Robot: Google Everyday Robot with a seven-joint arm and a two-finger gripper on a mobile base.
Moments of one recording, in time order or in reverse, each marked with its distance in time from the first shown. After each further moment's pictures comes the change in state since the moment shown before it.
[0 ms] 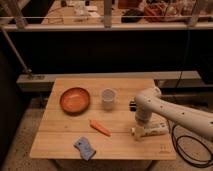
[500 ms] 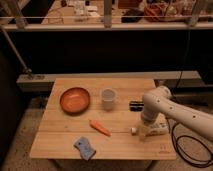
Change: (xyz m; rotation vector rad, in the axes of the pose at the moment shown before) arm 0.022 -0.008 -0.014 0.012 -0.075 -0.090
